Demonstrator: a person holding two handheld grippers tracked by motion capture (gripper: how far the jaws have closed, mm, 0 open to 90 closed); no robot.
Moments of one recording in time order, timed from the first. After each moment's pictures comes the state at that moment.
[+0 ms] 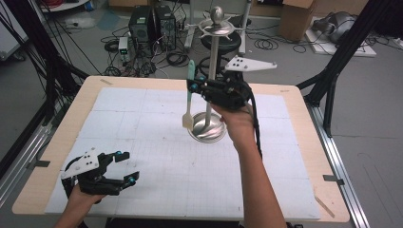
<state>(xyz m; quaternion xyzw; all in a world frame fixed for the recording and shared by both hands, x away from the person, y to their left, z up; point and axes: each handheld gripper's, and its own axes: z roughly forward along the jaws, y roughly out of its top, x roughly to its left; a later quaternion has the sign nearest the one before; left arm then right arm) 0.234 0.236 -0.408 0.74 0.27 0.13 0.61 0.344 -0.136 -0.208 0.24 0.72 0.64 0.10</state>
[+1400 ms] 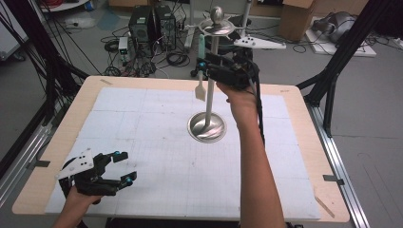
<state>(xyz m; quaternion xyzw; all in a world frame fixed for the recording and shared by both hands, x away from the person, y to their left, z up) 0.232 0.243 -0.406 0.72 0.27 0.12 0.63 0.371 -0.149 -0.188 0.32 0.69 0.62 0.17</state>
